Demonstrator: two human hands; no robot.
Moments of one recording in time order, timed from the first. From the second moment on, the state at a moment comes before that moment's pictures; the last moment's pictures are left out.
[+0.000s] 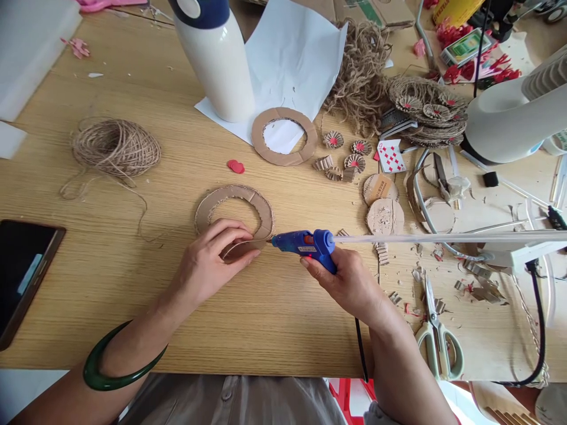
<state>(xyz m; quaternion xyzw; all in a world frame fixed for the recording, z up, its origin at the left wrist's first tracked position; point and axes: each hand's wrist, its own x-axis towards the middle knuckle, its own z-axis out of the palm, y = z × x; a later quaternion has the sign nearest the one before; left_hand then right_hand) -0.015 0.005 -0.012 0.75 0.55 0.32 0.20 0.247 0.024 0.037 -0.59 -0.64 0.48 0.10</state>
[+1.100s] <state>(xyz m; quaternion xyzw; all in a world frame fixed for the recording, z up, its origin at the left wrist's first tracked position) -0.015 0.005 -0.007 0.75 0.54 0.33 0.19 0.252 0.025 0.035 -0.61 -0.59 0.51 0.12</state>
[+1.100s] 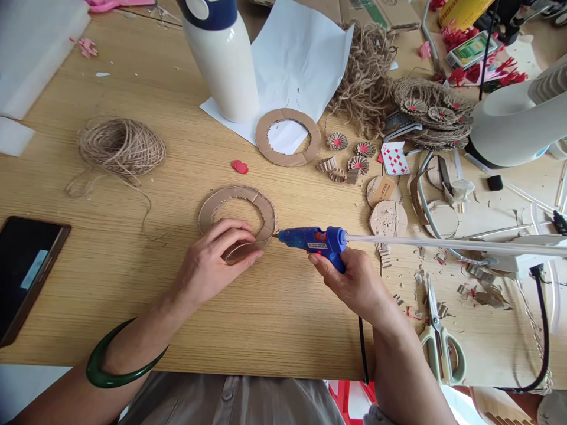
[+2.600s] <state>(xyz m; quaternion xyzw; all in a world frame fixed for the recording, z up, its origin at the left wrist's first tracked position) -0.014 0.005 -0.009 0.76 0.52 0.33 0.20 0.247 0.023 0.035 -0.58 -0.62 0.52 0.09</state>
